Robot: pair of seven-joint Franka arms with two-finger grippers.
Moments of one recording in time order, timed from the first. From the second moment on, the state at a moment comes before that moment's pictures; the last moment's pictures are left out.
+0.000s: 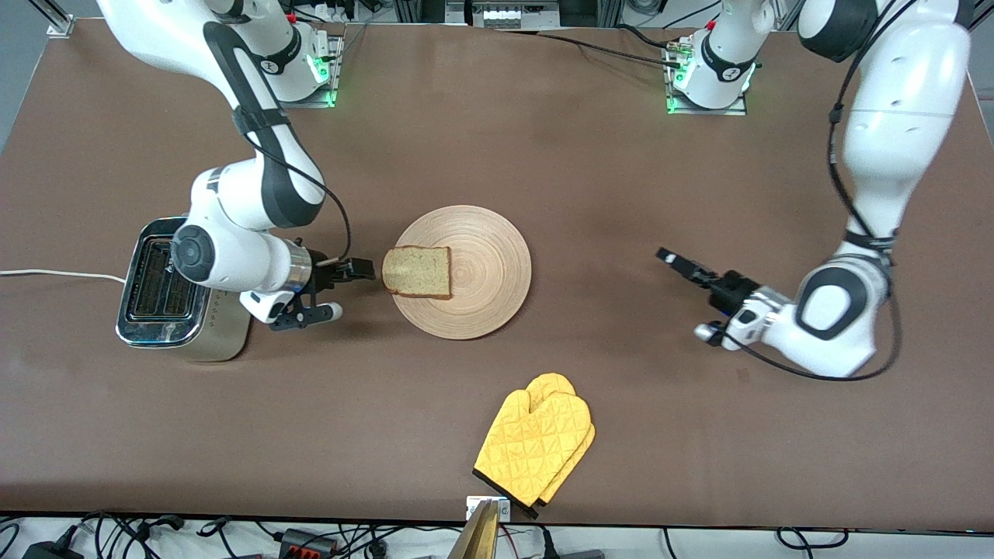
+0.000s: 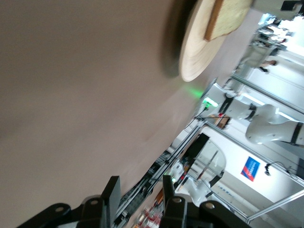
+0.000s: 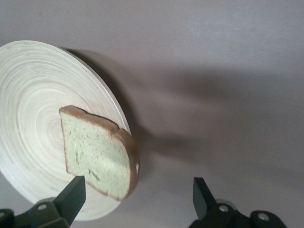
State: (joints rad) left arm 0.18 0.82 -0.18 -1.32 -0.59 1.23 0.28; right arm 0.33 0.49 -0.01 -1.78 0.40 2.13 -0.07
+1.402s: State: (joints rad) left arm 0.16 -0.03 -0.27 -1.73 -0.05 1.39 0.12; right arm 0.35 0.55 0.04 -1.83 0.44 2.22 -0.07
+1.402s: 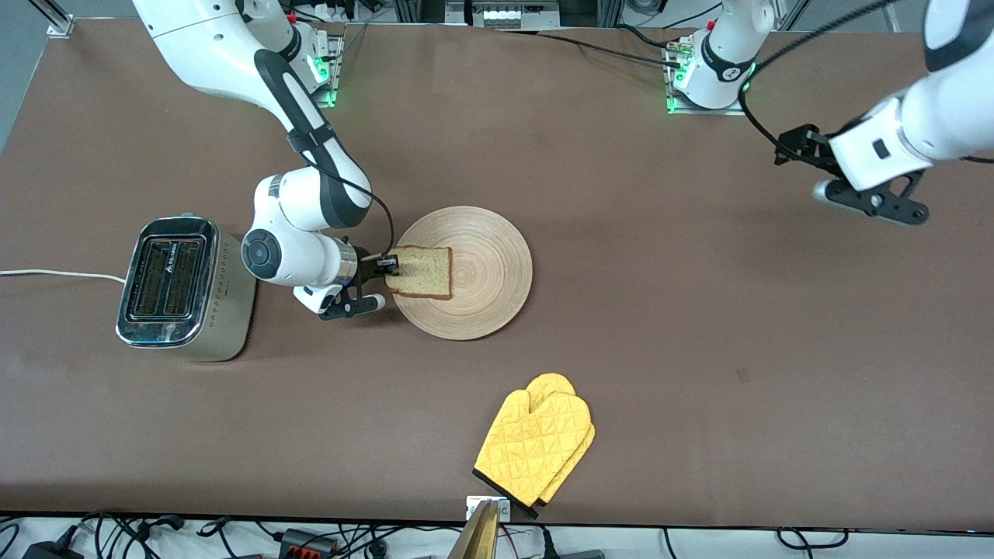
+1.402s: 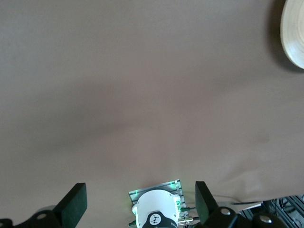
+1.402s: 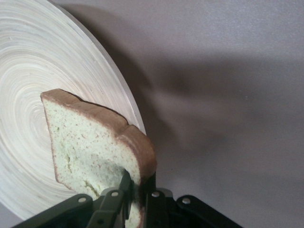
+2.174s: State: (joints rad) left arm 0.24 -0.04 -0.26 -1.73 0.01 1.45 0.09; right arm 0.35 0.52 0.04 -1.77 0.44 2.10 -0.05
